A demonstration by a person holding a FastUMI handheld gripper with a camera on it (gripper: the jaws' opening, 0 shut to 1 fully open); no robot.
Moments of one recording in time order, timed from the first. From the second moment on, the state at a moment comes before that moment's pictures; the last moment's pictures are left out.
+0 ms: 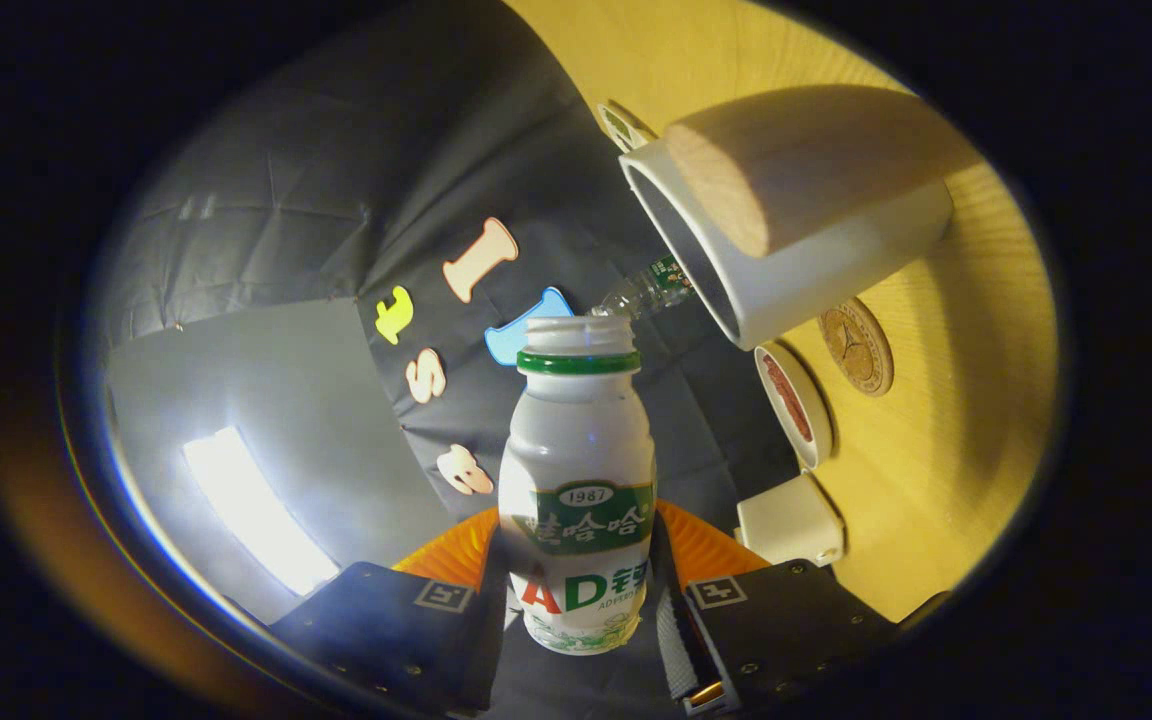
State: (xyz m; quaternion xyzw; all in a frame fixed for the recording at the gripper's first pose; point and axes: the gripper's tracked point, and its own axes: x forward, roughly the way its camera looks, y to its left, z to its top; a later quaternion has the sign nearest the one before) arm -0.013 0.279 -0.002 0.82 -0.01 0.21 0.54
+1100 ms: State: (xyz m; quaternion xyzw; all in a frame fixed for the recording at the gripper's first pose) arm 0.028 0.298 -0.060 0.24 0.07 0.10 0.96
